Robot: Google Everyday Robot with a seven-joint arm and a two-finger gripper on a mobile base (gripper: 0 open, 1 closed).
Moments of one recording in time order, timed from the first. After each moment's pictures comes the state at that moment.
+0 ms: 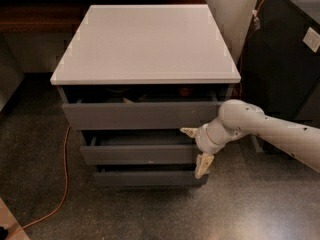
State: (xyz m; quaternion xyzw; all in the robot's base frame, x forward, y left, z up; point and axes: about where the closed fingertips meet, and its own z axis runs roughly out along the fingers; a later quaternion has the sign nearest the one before) arm 0.578 -0.134 0.566 -0.77 0.59 0.08 0.24
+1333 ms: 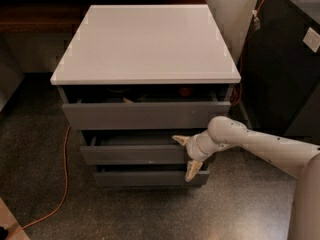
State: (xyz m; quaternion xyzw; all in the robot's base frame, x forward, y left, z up) arm 0.610 -0.111 0.483 -0.78 0.56 0.08 0.27
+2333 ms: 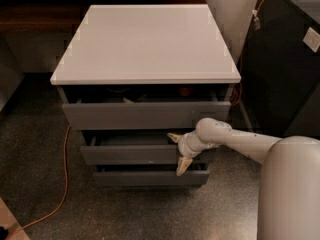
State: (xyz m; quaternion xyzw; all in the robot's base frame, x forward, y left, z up) arm 0.661 -0.091 0.435 -0.76 0.58 0.06 0.28
